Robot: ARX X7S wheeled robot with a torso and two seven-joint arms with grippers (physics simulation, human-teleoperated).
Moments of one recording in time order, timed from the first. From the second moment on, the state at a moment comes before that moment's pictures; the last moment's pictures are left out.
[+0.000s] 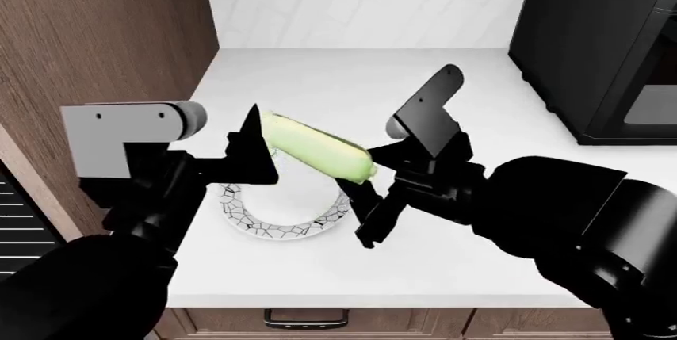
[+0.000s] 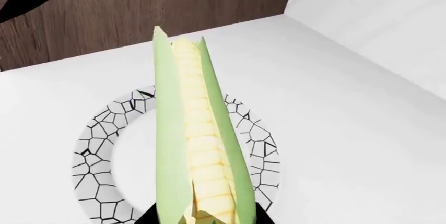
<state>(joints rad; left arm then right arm) -0.57 -0.35 0.01 0.70 -0.97 -1.01 -0.58 1.01 0.54 -0.58 -0.30 0.88 1.10 -0.12</state>
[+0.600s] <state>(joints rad) -0.61 -0.36 -0.01 0.76 -1.09 -1.07 -0.66 0.86 0.60 -0.23 -0.59 1.17 1.18 0.26</state>
